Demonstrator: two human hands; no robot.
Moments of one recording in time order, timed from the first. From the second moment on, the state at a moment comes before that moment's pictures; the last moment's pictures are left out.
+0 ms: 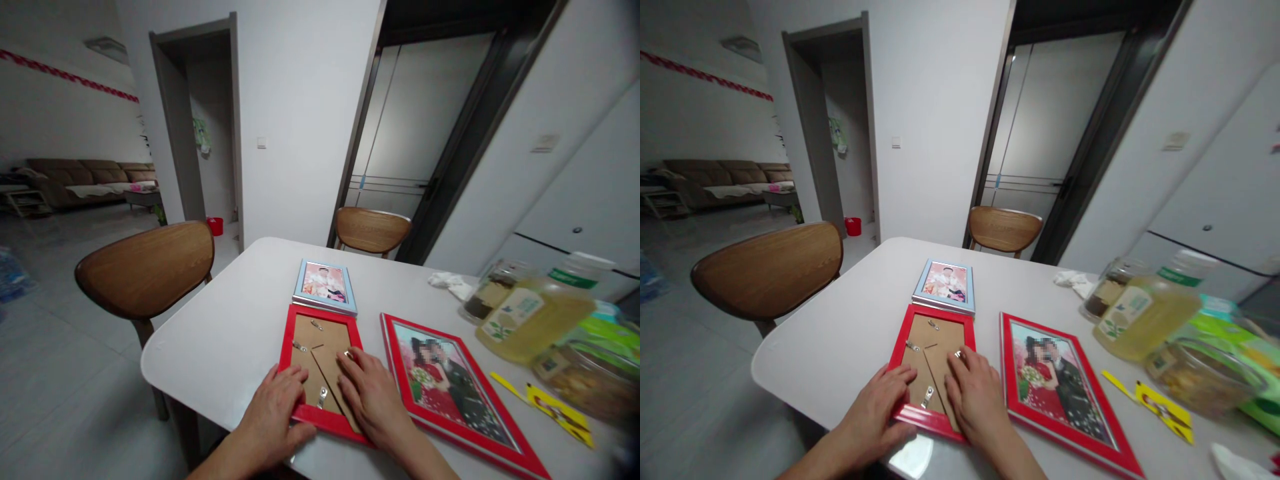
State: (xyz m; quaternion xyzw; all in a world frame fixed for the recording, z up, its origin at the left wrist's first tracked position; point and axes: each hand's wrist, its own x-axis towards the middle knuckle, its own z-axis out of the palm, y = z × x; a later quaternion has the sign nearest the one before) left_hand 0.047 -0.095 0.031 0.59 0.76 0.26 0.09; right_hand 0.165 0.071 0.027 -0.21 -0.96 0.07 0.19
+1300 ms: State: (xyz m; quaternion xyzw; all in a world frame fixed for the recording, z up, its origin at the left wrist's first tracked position) left_hand 0.045 -0.094 0.024 0.58 0.75 0.30 0.10; right_hand 0.072 0.068 0.034 -0.16 -0.96 0.15 0.15
